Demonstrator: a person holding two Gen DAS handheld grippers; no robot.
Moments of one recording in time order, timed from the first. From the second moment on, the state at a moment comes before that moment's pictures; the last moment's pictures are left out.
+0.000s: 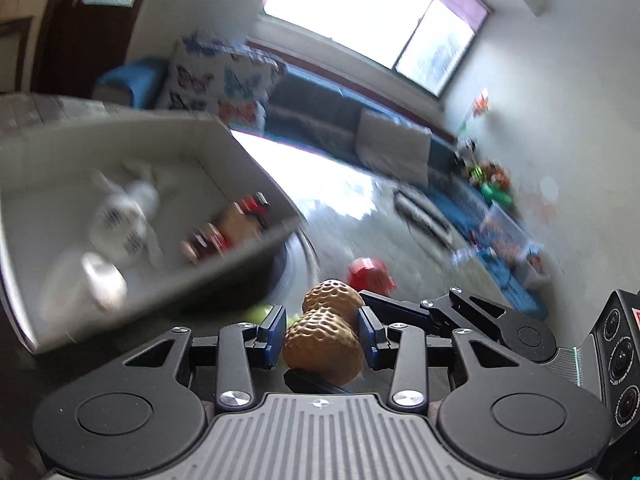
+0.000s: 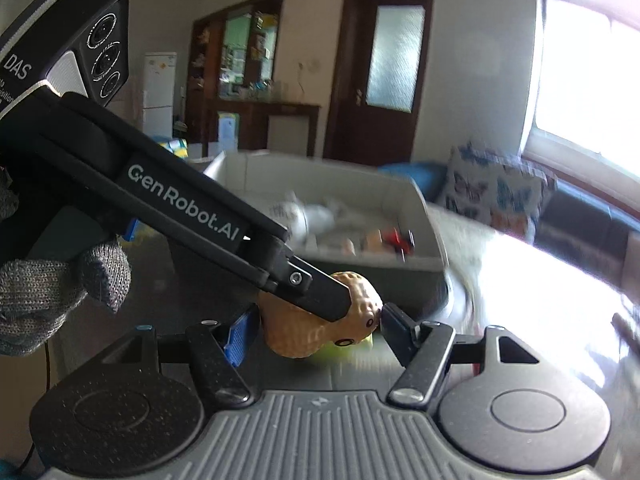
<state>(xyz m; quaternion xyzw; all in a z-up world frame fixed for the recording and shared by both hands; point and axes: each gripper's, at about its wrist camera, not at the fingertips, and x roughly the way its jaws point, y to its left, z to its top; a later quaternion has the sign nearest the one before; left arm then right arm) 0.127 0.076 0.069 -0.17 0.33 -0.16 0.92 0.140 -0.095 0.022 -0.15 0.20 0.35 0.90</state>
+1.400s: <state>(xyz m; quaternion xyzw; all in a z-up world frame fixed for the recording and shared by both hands) 0.245 0.156 0.038 -0.19 0.35 -0.08 0.91 0.295 -0.002 -0.014 -0.18 0.26 0.40 0.86</state>
